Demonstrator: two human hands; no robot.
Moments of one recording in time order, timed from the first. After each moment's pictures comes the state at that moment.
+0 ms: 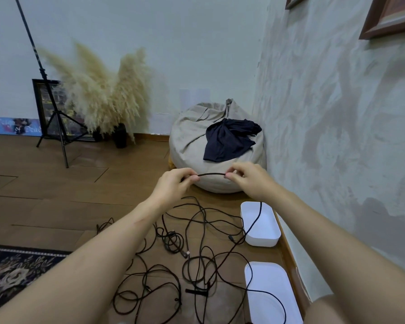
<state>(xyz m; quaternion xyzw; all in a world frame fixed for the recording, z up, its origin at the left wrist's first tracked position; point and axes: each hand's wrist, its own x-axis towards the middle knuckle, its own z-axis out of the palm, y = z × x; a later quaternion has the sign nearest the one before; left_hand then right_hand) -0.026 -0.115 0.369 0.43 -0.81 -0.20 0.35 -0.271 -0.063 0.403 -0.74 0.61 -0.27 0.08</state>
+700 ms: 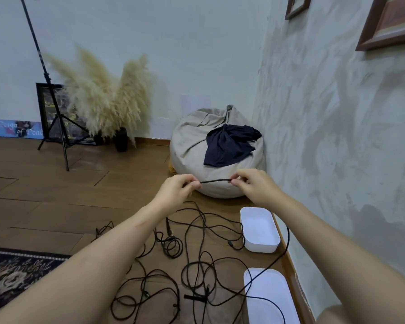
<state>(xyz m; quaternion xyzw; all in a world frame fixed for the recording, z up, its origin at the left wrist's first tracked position) -0.028 -0.116 0.367 0.43 -0.80 -0.25 0.34 -0.278 -0.056 0.403 -0.73 0.61 -0.28 0.08</state>
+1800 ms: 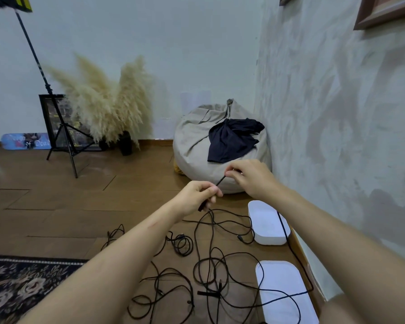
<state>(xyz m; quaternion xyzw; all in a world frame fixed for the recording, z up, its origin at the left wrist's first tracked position) -0.055 -0.096 0.366 0.36 -0.74 -0.50 0.28 -0.262 -0.058 0.408 -0.76 0.59 -0.28 -0.01</state>
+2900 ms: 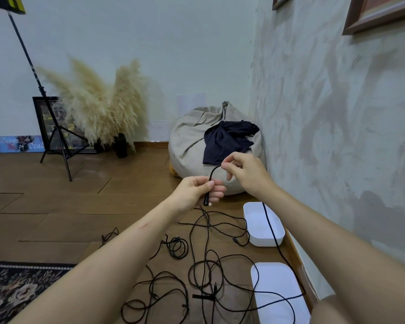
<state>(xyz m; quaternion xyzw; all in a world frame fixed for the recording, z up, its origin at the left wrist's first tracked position) -0.071 -0.083 0.384 0.30 -0.61 -0.64 0.35 -0.263 -0.059 0.414 -0.68 0.57 -0.44 0.12</state>
